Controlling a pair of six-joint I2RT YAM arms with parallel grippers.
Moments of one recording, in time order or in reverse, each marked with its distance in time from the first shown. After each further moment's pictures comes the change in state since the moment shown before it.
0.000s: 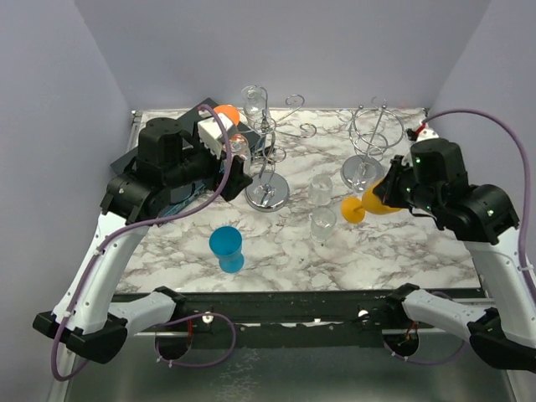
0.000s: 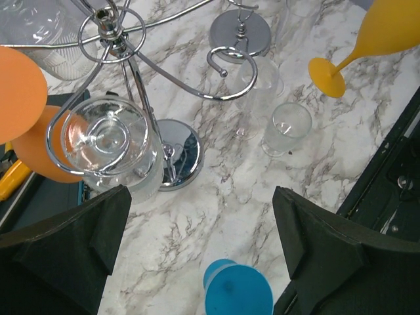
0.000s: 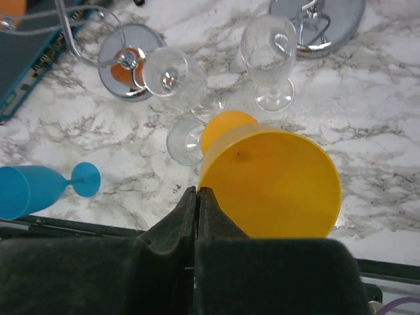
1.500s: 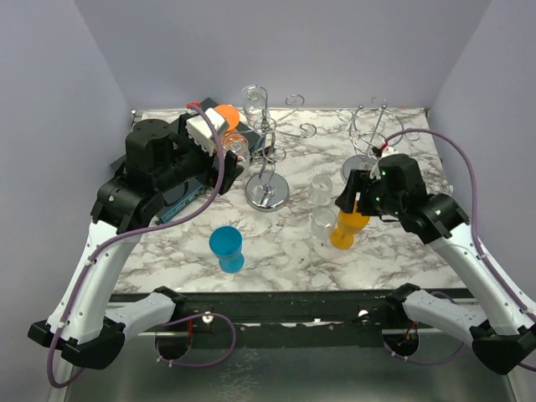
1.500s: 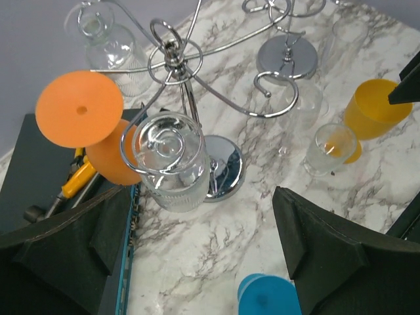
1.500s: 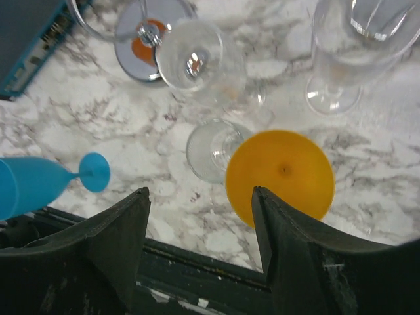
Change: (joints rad) left arm 0.000 -0.020 0.064 0.048 -0.128 0.031; right arm 0.000 -0.036 -0.313 0.357 -0.144 -0.005
